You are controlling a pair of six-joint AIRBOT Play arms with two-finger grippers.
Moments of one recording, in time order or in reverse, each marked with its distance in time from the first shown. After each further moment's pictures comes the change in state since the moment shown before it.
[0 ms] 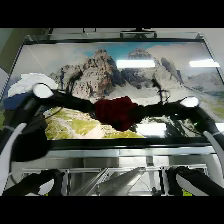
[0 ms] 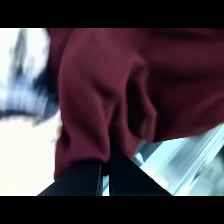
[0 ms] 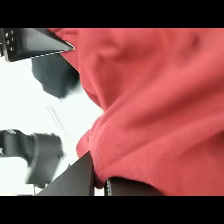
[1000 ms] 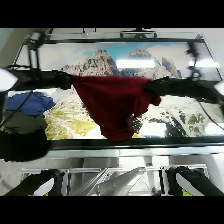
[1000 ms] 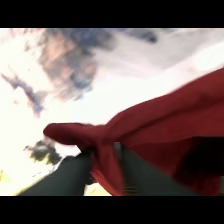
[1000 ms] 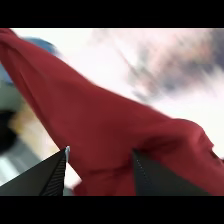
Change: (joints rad) left arm 0.100 -0.013 0.226 0.301 0.081 -0.146; right arm -0.093 0.012 0.264 -0.292 -0.135 0.120
